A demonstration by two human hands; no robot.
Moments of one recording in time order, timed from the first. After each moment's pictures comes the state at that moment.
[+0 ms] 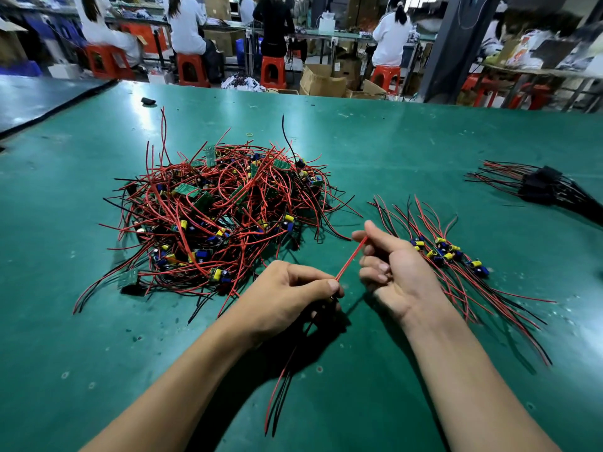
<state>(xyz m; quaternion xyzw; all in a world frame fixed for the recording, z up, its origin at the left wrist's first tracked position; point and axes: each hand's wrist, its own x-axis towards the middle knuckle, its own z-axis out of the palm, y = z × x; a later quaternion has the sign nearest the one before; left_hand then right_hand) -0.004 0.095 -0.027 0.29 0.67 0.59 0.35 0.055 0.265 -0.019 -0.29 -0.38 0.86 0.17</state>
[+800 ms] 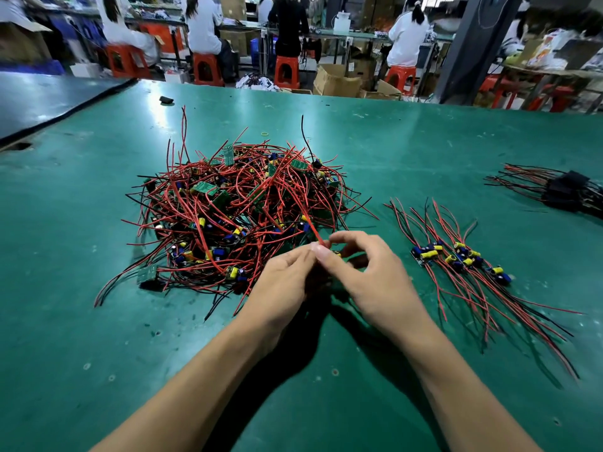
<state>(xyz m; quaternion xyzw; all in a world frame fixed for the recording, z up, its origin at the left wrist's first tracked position) 0.001 0.098 -0.015 0.11 0.54 0.77 0.33 0.059 0.223 -0.027 -0.19 -0.82 0.49 0.21</state>
